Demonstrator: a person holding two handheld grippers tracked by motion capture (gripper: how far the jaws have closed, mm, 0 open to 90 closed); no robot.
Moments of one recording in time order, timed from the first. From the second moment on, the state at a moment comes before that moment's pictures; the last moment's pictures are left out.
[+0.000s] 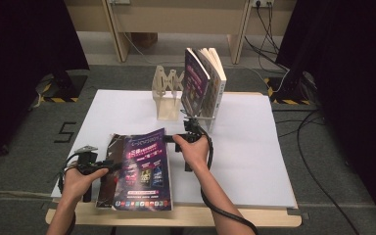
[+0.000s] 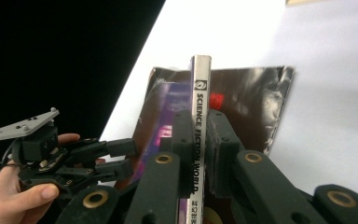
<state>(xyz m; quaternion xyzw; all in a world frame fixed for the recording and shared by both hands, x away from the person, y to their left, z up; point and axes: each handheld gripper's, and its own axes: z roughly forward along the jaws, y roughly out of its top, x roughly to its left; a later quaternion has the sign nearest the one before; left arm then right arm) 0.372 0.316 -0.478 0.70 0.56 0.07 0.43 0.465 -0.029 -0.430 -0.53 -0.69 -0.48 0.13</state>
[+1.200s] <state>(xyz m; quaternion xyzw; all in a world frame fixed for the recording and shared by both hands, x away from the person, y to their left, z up) 0.383 0.269 -0.423 0.70 0.50 0.14 0.49 0.437 -0.083 -0.350 -0.51 -0.63 -0.58 -0.06</state>
